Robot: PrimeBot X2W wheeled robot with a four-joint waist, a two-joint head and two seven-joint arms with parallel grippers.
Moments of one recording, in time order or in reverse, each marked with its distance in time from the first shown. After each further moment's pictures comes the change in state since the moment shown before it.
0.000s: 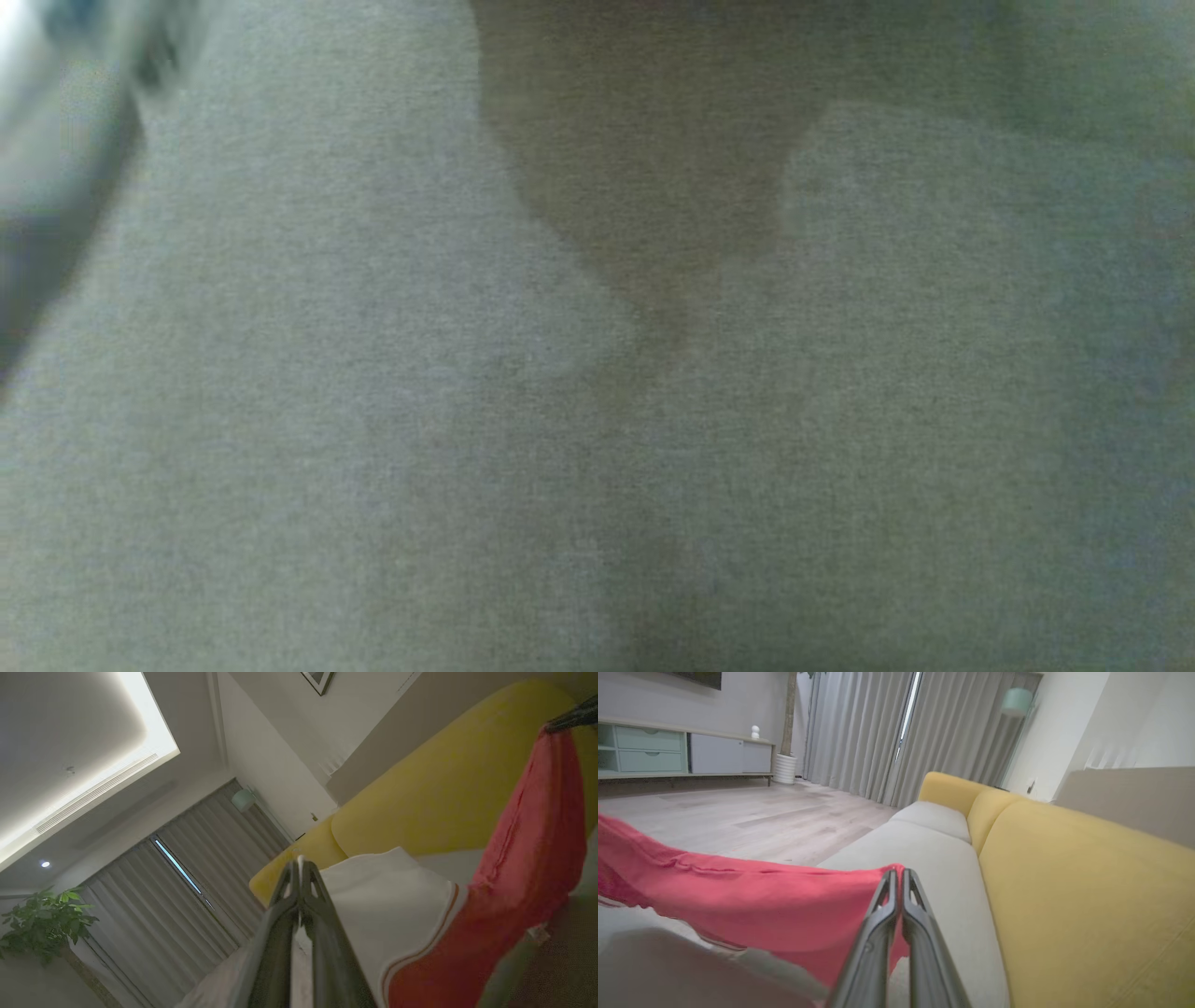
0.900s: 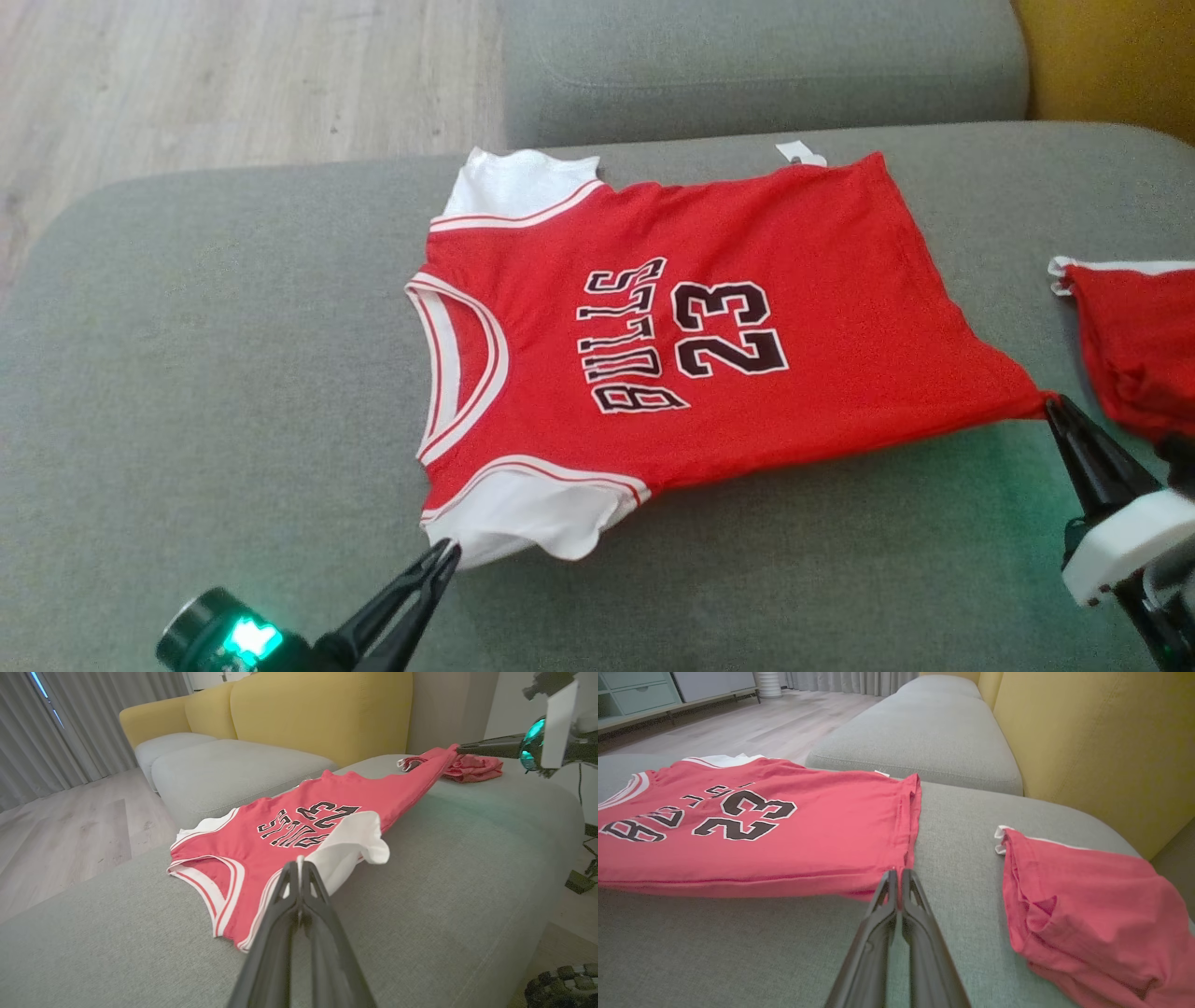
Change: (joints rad) left arm 1.276 0.340 -0.132 -0.730 -0.234 0.191 0.055; right arm 1.094 0.013 -0.242 -0.233 0.008 0.000 0.000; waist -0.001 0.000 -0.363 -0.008
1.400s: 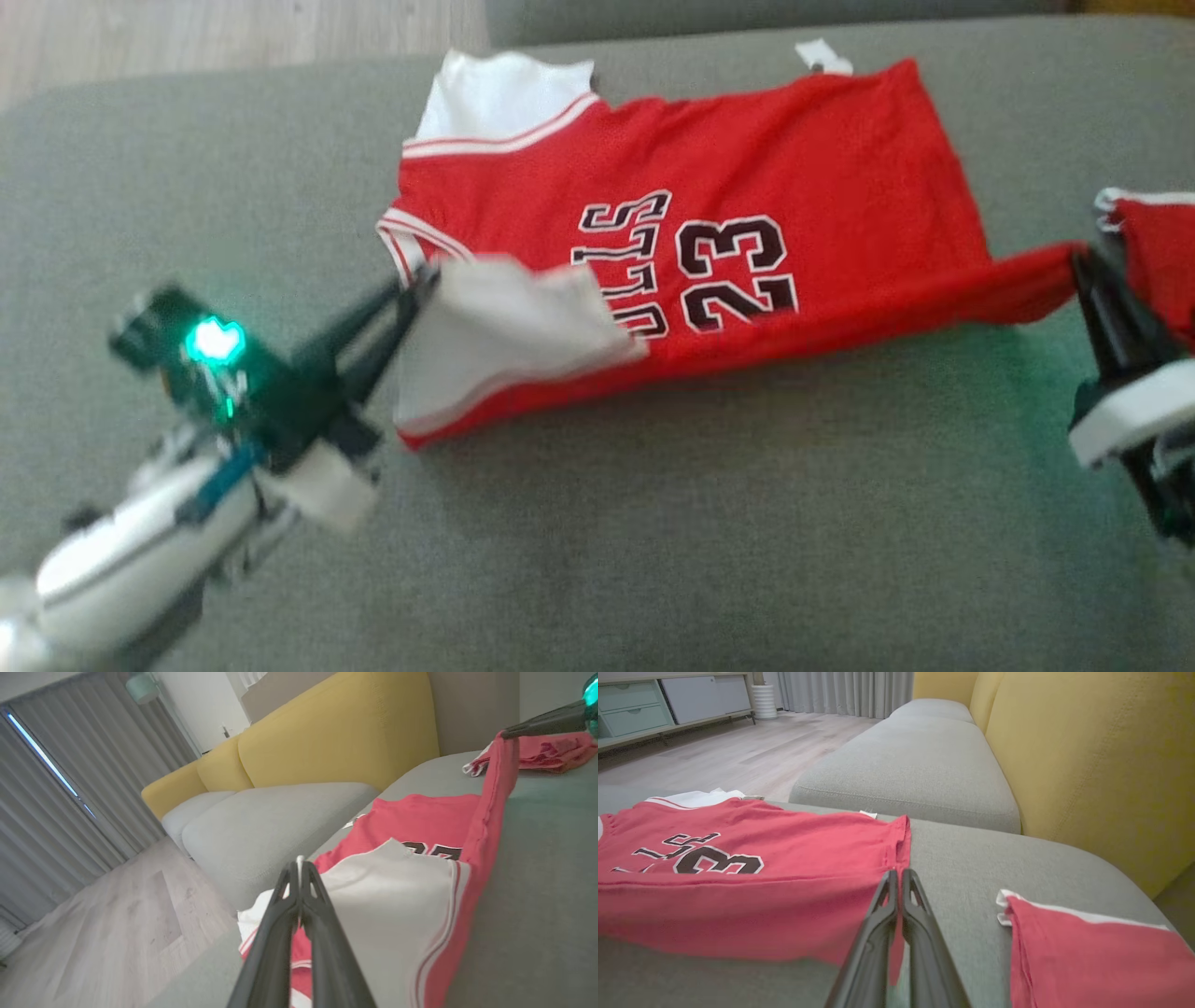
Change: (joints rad) left arm -0.458 -0.088 0.066 0.245 0.128 -0.160 0.037; right arm -0.189 0.030 -0.072 -0.010 -0.047 0.000 0.000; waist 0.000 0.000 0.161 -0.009
